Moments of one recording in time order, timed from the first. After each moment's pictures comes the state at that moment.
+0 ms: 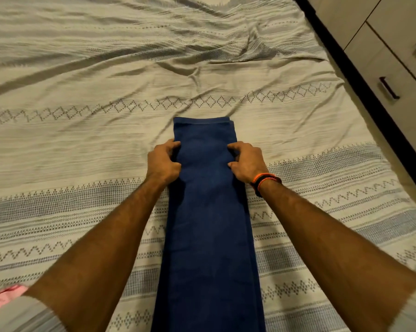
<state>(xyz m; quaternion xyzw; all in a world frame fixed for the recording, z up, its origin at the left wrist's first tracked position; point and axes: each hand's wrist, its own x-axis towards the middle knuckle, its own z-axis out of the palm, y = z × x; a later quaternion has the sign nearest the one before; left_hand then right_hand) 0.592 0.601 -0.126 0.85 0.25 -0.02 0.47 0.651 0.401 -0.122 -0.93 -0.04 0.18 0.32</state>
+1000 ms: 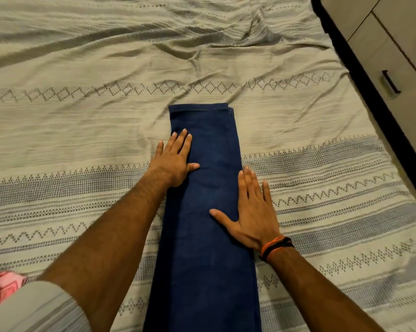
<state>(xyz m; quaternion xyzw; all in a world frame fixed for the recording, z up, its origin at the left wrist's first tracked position) 0.586 0.592 -0.160 0.97 0.02 -0.21 0.10 0.524 0.353 -0.157 -0.97 -0.18 0.13 0.09</state>
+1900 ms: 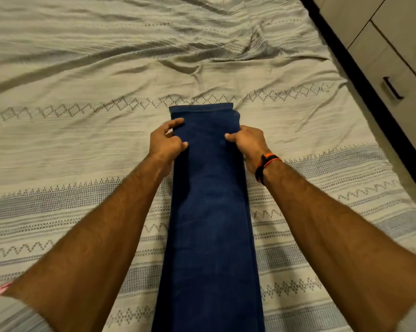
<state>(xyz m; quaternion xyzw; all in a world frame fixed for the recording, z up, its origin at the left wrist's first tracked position) 0.616 0.592 -0.096 0.65 0.33 0.03 0.68 0.673 0.420 -0.094 -0.74 0.15 0.21 0.62</state>
